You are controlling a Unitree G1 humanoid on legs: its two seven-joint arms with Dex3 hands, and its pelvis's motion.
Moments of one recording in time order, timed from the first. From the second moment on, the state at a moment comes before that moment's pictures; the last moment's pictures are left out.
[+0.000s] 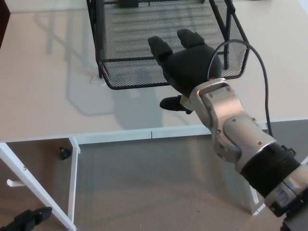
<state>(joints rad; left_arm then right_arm) 0.34 0.41 0.08 0.24 -0.05 0.06 -0.26 -0.82 -0.13 0.61 0.59 -1.11 0.27 0.11</state>
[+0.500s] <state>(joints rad) 0.33 0.41 0.06 0.21 -0.05 0.06 -0.26 -0.97 -0.09 0.60 0.84 -1.05 0.31 0.10</state>
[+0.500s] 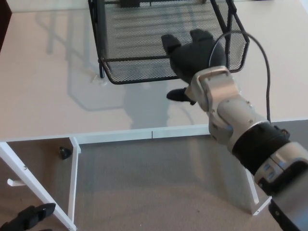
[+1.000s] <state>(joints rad) 0.32 0.41 0.05 0.20 -0.04 0.06 -0.26 -1.01 -0.11 0.58 0.78 -0.99 0.29 0.10</state>
